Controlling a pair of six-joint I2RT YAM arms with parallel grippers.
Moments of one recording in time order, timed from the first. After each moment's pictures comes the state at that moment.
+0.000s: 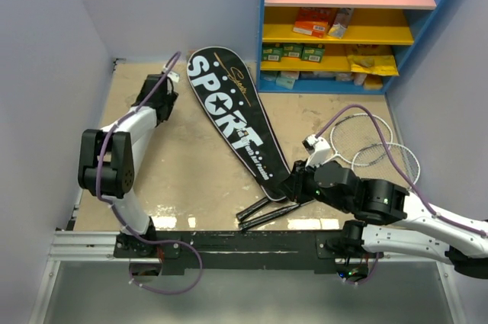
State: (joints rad) left arm -0.11 1.76 1.14 -0.10 -0.40 0.40; right arm 1.21 0.72 0.89 -0.71 0.35 0.80
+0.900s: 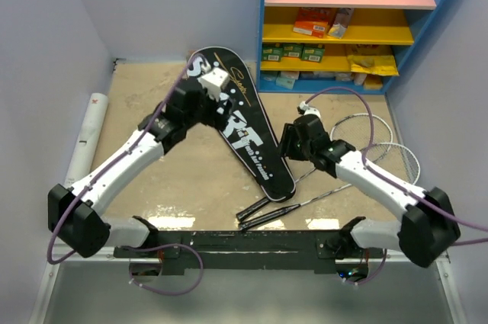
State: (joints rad) left arm -0.52 1.34 1.23 -0.33 -0.08 0.05; right arm 0.62 1.20 0.83 -0.39 0.17 0.65
